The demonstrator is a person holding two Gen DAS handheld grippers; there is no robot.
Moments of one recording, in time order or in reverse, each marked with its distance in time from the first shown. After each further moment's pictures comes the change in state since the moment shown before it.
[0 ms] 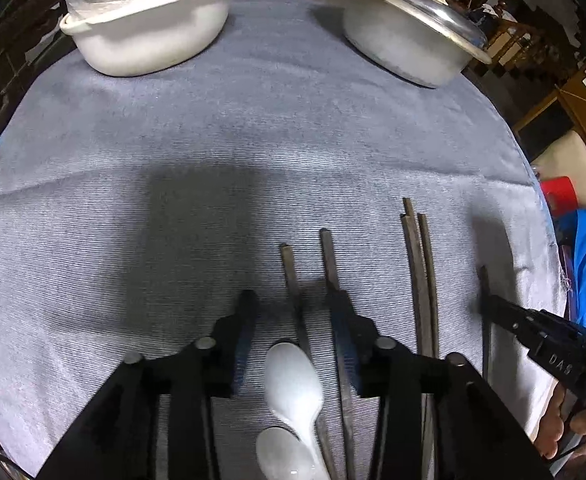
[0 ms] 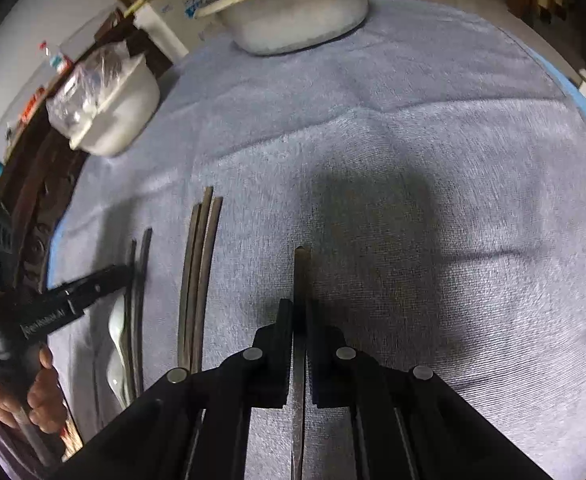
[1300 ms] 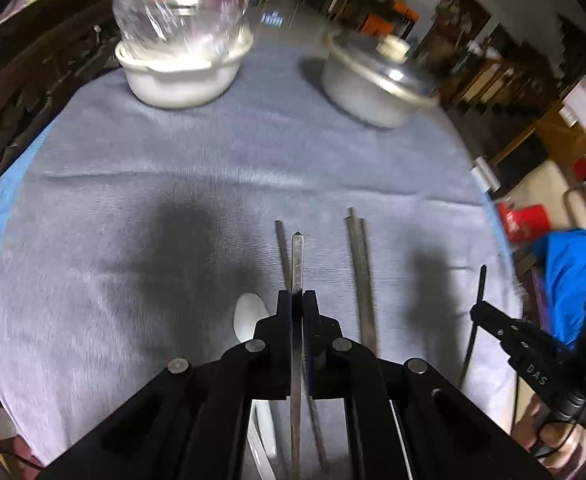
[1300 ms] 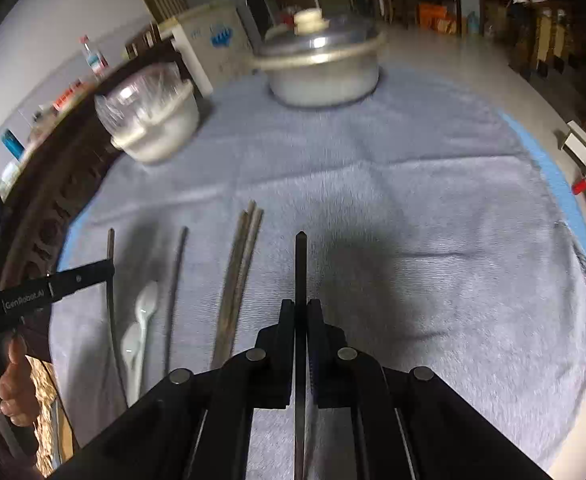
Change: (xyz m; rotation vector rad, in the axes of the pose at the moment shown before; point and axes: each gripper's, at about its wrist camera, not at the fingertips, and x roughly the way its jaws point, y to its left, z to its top) left arm -0.105 0.008 -0.048 -0.042 -0.167 -0.095; right arm -0.097 0.022 -0.060 -0.079 -0.268 -0.031
